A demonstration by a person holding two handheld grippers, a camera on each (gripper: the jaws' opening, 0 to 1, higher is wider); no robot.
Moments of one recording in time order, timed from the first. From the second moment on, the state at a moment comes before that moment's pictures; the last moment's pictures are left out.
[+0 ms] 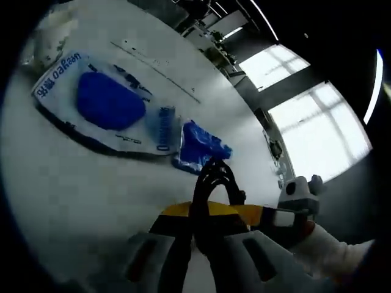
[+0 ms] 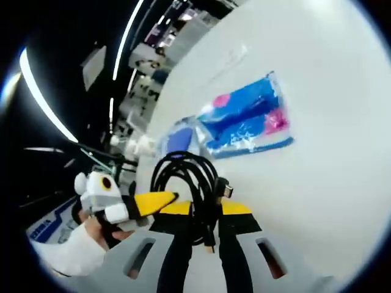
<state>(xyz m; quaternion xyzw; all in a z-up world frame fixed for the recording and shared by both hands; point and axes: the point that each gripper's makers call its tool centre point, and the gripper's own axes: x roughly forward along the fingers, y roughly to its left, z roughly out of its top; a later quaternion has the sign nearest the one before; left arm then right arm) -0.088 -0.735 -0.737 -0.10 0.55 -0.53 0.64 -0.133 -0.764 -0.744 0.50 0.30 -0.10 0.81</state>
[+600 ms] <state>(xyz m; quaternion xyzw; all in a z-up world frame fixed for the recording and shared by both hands) -0.072 -0.725 -0.771 -0.05 0.56 -0.49 0.66 -0.126 -0.767 -0.769 0.45 0.35 -0.13 0.81</state>
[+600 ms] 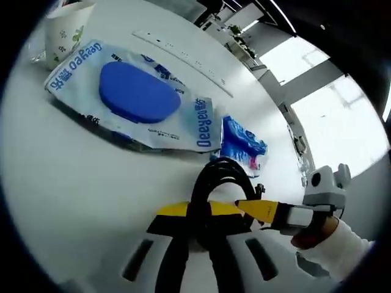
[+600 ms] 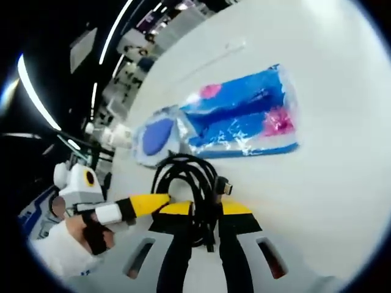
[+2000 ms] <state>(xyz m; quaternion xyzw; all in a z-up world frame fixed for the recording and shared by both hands) -0.022 -0.651 -0.707 -0.03 0.43 -0.56 0.71 -0.194 -0.767 -0.726 0.32 0.30 -0.15 0.88</state>
